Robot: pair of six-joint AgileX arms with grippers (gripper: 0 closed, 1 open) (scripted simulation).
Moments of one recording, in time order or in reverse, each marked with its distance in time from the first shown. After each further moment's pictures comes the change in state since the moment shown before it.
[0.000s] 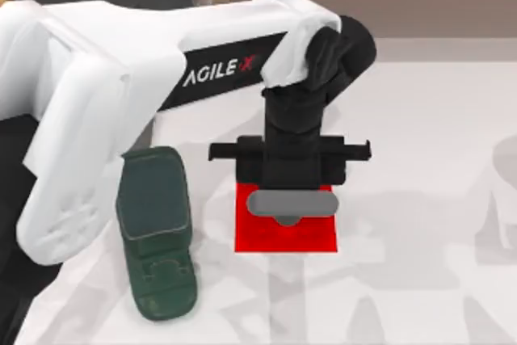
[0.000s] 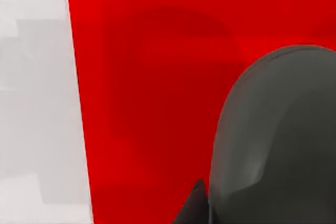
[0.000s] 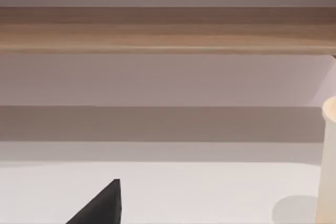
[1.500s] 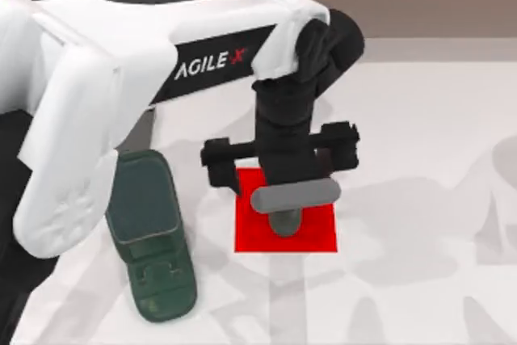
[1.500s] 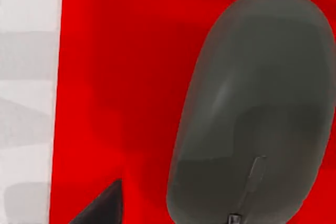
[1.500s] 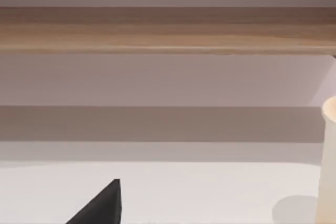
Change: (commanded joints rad) left arm 0.033 -0.013 0.013 -0.012 0.001 -0.154; right arm 0.000 0.000 0.000 0.000 0.000 0.000
